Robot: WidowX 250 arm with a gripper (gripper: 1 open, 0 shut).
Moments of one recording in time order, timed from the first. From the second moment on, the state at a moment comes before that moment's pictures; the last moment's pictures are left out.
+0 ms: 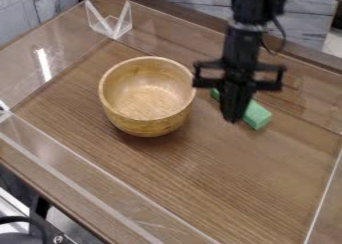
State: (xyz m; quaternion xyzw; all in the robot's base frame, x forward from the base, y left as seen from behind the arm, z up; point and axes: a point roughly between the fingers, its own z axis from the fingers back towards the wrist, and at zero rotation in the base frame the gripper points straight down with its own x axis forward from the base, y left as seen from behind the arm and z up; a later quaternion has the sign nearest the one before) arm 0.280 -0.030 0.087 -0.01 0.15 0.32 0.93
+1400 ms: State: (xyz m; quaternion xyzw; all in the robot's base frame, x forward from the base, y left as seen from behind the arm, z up) arm 0.261 -0.002 0.155 -0.07 0.11 0.15 0.98
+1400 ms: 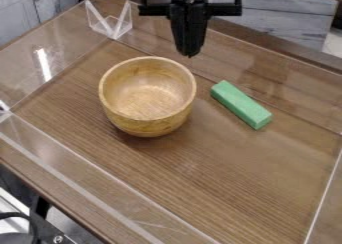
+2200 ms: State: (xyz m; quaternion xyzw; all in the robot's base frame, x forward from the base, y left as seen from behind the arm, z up) arm 0.256 0.008 0.144 -0.09 0.10 0.06 0.99
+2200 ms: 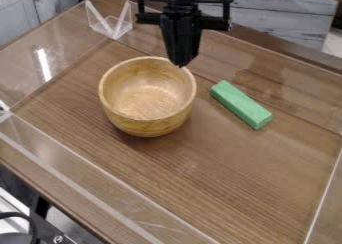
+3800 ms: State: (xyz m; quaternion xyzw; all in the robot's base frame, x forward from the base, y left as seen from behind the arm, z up) arm 0.298 -0.079 0.072 -0.12 0.00 0.40 0.91
